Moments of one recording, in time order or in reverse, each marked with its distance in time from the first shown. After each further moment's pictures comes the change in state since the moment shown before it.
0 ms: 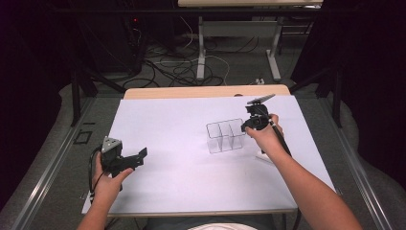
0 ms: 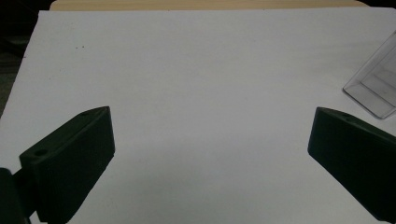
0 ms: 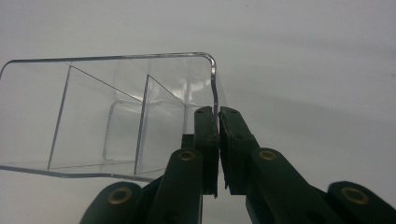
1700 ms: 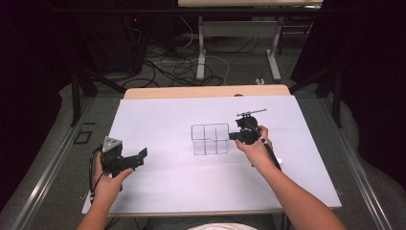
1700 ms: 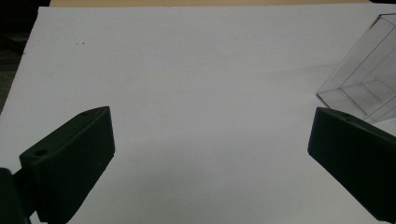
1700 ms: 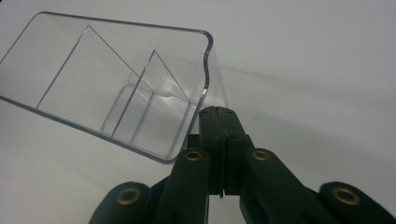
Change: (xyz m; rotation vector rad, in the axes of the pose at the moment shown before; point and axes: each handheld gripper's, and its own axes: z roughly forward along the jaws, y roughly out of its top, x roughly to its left) left arm 0.000 0.000 0.001 0.015 0.005 0.001; right arm 0.033 -0.039 0.012 -0.126 0.103 -0.113
